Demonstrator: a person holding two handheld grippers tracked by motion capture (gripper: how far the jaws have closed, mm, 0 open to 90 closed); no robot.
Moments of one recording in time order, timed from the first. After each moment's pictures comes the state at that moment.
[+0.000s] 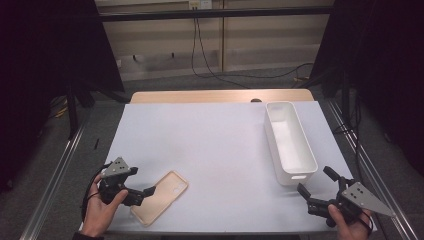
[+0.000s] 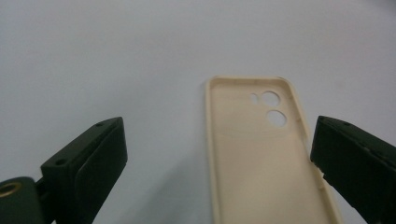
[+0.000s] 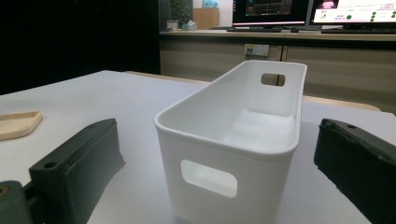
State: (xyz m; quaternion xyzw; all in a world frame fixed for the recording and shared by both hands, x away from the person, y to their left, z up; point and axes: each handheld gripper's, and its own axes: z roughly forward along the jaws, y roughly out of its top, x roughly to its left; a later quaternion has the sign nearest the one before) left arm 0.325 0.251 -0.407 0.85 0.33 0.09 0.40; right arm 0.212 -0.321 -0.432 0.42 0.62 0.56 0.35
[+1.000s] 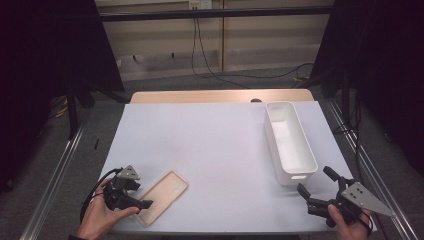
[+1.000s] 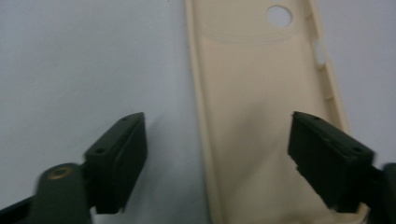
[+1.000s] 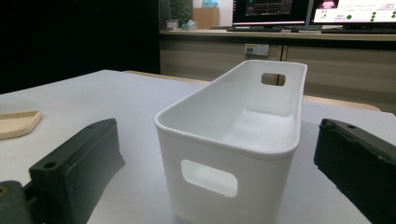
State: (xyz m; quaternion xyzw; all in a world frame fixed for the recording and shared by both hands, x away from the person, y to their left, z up) left arm 0.326 0.247 -0.421 0.92 0.32 0.04 0.24; right arm 0.212 -0.321 -0.432 0.42 0.62 0.56 0.35
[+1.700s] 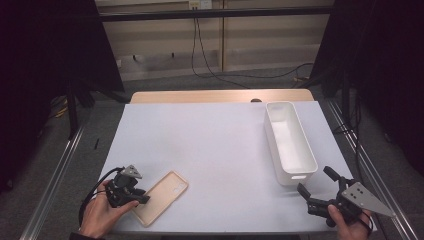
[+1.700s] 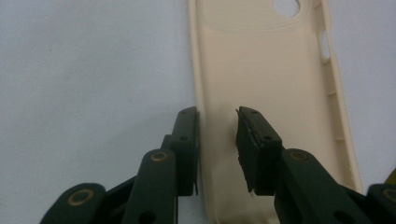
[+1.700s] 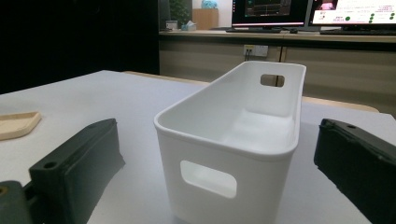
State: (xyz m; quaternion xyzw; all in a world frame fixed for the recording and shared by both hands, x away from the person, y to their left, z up) left arm 0.329 0.242 -0.419 0.91 0.34 0.01 0.22; right arm 0.212 -0.321 -0.431 0.42 0.62 0.56 0.35
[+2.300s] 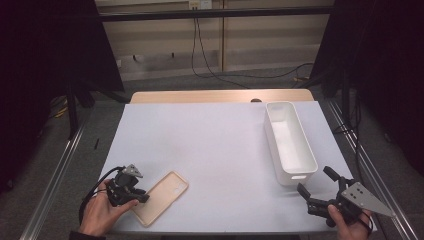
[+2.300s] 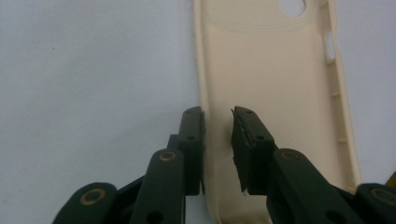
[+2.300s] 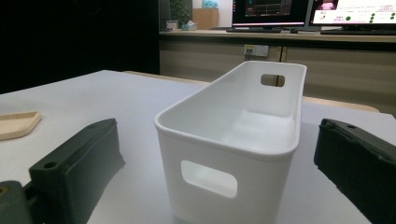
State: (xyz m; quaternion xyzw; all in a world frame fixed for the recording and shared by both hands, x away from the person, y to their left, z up) left arm 0.331 0.240 -0.417 0.92 0.34 0.02 0.21; right arm 0.212 -0.320 -0.431 0.42 0.62 0.56 0.35
